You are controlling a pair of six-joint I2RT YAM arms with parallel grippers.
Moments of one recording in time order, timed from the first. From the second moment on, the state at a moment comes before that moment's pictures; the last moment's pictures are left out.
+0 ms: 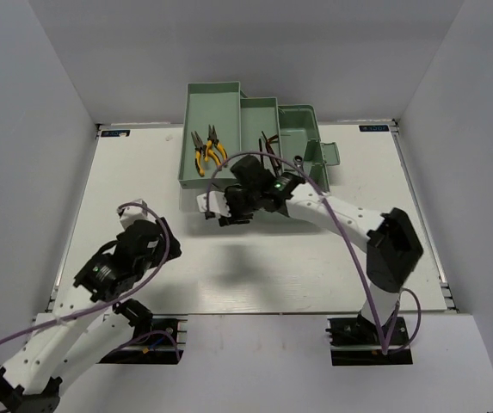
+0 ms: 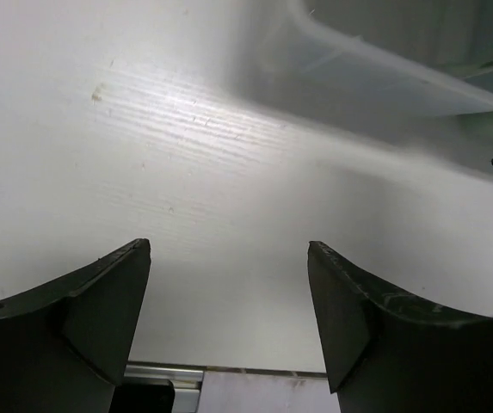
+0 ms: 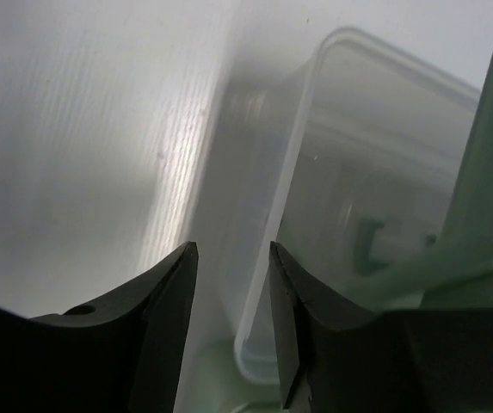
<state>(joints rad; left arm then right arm) -0.61 0.59 0.74 -0.89 -0.42 -0.75 0.89 1.73 1.45 -0.56 -0.46 -0.97</state>
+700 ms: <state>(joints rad) -0.61 0.52 0.57 -0.94 -0.35 -1.06 1.07 2.07 1.63 -0.37 -0.03 -0.97</state>
